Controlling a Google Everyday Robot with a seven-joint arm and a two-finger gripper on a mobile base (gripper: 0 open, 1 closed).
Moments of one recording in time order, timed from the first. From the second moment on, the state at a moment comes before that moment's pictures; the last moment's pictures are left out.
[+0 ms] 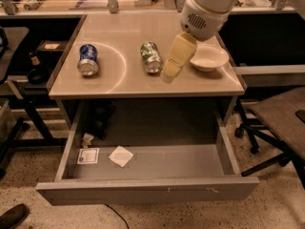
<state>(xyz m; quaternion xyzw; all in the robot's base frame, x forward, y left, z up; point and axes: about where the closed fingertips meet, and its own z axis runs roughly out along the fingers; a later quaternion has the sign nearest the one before) 0.566 -0.089 0.950 -0.48 0.86 0.02 0.17</state>
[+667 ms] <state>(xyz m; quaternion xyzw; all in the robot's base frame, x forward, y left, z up) 0.595 -0.049 0.947 -0.49 0.86 0.03 0.16</state>
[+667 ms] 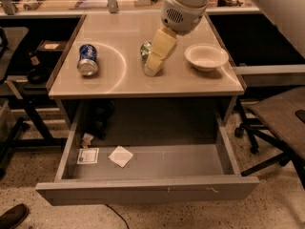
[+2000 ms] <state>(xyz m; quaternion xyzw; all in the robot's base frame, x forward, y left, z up) 0.671 -0.019 0.936 -0.45 0.87 0.10 0.17</state>
